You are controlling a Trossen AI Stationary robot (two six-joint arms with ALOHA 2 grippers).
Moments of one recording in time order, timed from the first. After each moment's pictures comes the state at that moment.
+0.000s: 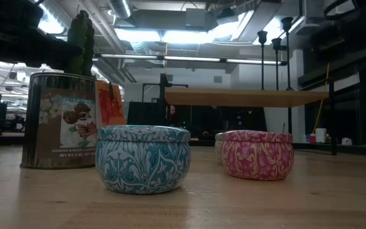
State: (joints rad) left arm -0.05 0.03 0.01 0.03 -0.09 0.17; right arm 0.34 0.46 0.27 -0.08 -0.12 0.04
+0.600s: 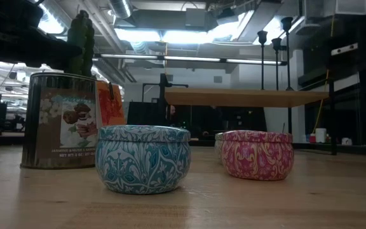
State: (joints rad) left arm -0.05 0.03 0.01 0.03 -0.09 0.17; right arm 0.34 0.05 0.06 -0.06 -0.14 -0.04
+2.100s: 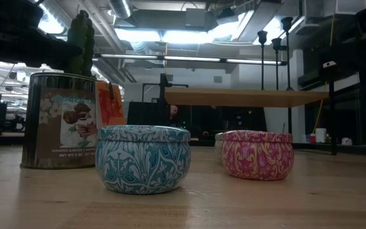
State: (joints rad) left arm -0.05 0.03 0.01 0.03 -0.09 0.17; right arm 0.25 0.08 0.01 0.01 0.00 -0.05
